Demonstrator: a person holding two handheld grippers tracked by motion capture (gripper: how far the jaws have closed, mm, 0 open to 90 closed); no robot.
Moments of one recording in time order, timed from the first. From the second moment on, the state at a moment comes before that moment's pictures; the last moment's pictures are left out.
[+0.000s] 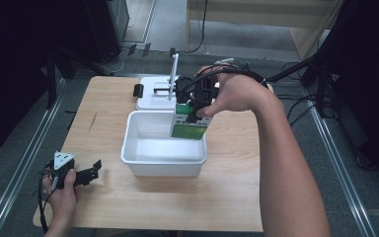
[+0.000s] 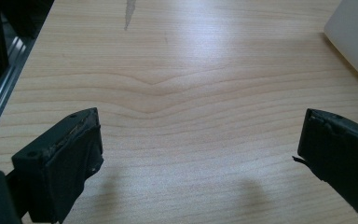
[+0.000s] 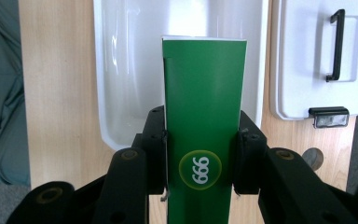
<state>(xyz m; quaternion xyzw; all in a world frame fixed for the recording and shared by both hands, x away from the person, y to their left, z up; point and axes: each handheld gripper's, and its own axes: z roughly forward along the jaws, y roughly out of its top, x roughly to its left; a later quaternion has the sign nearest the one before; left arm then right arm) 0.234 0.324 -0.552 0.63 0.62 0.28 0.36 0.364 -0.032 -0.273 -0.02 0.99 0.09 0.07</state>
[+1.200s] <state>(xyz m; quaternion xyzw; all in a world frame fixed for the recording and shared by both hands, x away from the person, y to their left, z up) 0.233 0.325 -0.552 0.64 0.62 0.28 0.36 0.379 -0.013 -0.343 -0.05 1.00 0.03 0.06</state>
